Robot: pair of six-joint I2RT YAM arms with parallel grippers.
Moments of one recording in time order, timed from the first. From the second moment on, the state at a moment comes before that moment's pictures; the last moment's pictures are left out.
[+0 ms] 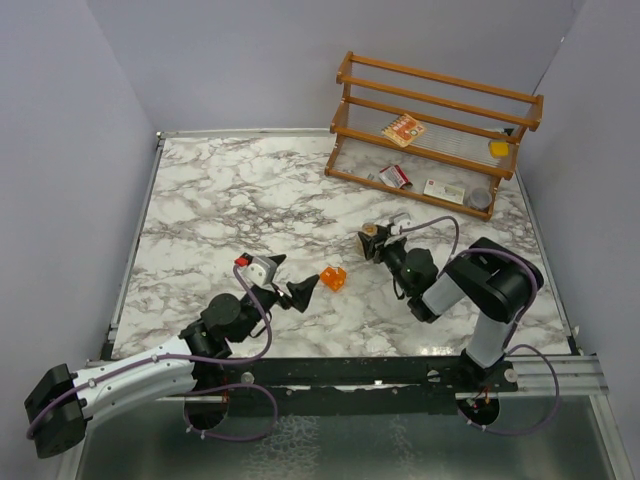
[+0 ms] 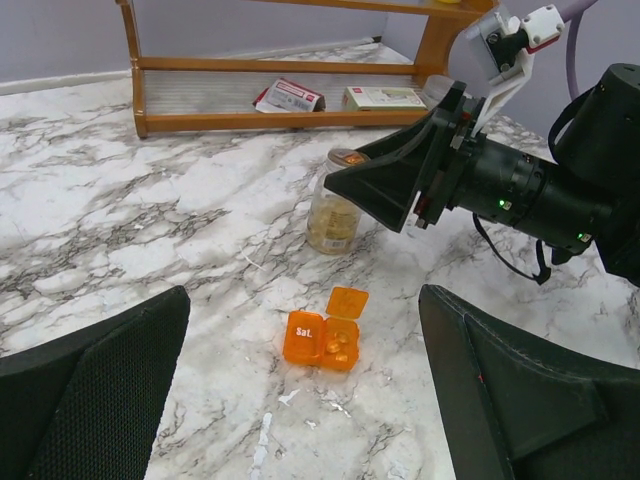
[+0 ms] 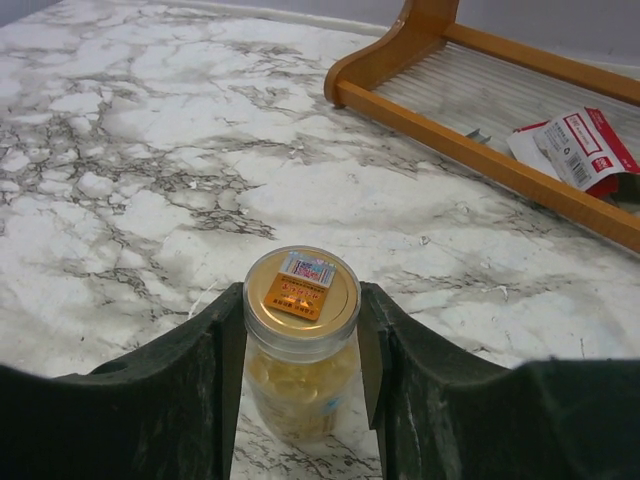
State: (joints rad) left arm -1.01 0.58 0.14 0.52 -0.34 -0.16; right arm 0.65 1.79 0.35 1.46 0.20 0.02
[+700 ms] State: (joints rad) left arm -1.01 0.57 0.14 0.52 -0.34 -0.15; right arm 0.66 1.47 0.25 1.35 0.20 0.02
